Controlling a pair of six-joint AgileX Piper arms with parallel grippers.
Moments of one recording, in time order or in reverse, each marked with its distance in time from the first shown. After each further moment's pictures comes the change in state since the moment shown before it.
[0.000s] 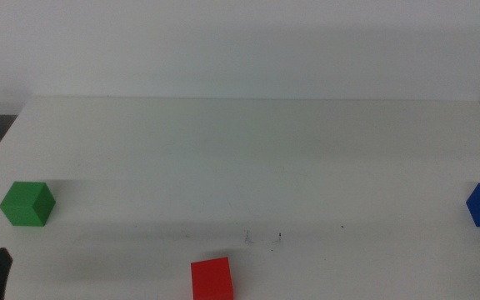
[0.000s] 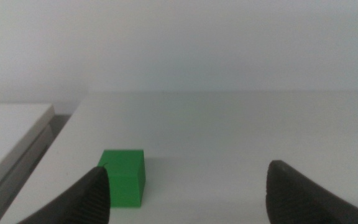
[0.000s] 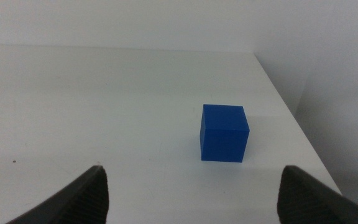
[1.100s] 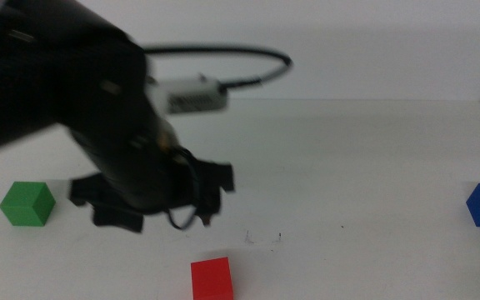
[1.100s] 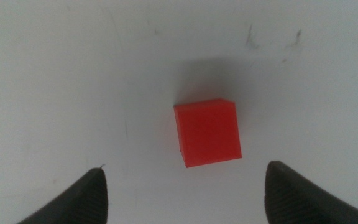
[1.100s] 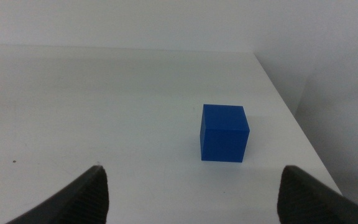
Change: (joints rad) left arm -0.682 1.427 -1.241 0.054 1.020 -0.711; right arm -0.001 0.000 0.000 0.000 0.000 0.000
